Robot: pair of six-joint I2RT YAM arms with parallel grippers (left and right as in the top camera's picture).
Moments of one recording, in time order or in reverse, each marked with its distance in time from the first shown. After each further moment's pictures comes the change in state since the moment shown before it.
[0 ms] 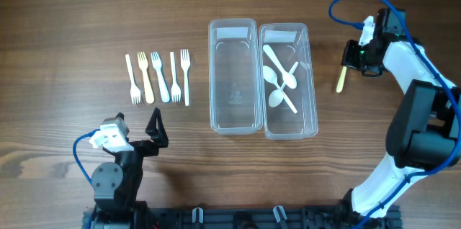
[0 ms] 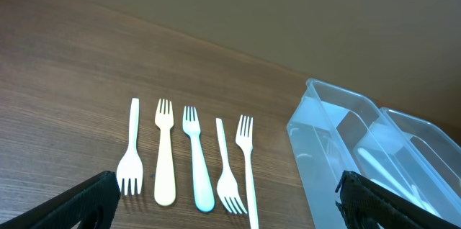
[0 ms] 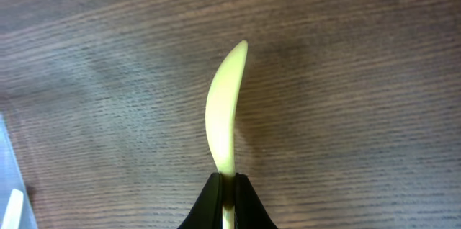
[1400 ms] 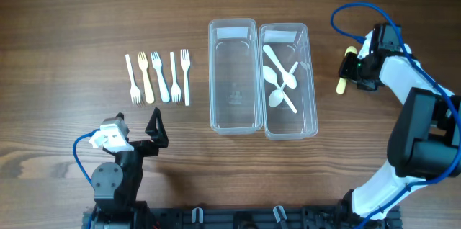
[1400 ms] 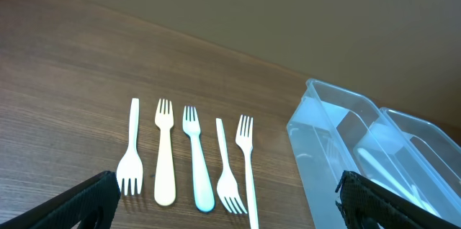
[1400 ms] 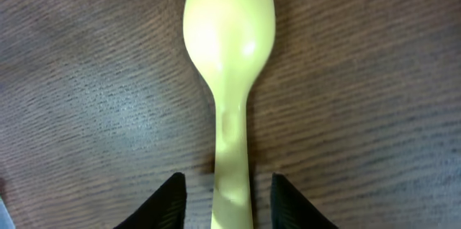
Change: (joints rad) left arm 0.000 0.000 0.000 0.000 0.000 0.000; right arm 0.000 -0.069 -0.186 0.094 0.027 0.158
